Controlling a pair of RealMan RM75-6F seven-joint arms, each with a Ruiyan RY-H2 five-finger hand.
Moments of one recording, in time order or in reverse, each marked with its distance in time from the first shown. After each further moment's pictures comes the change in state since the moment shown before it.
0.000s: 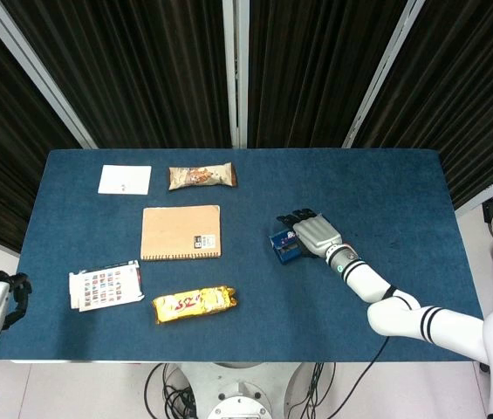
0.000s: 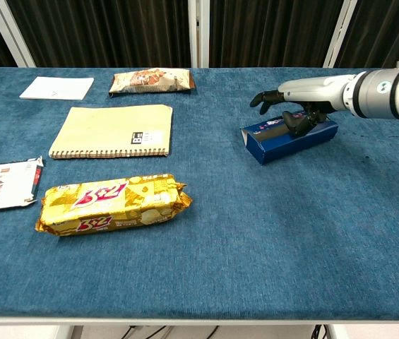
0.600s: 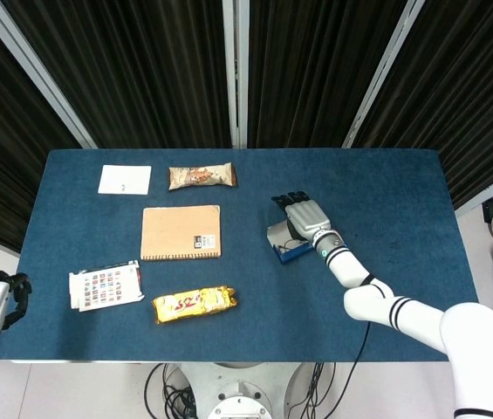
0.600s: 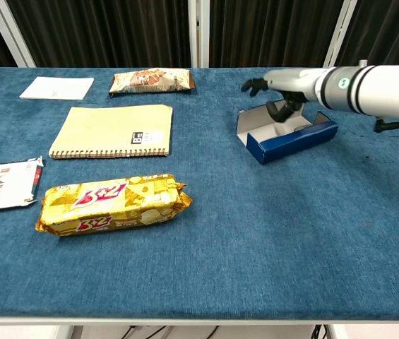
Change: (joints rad) left arm 0.000 0.001 0.000 0.001 0.000 0.000 -0.005; right arm 0.057 -0.188 0.059 0.268 0.064 0.027 0.012
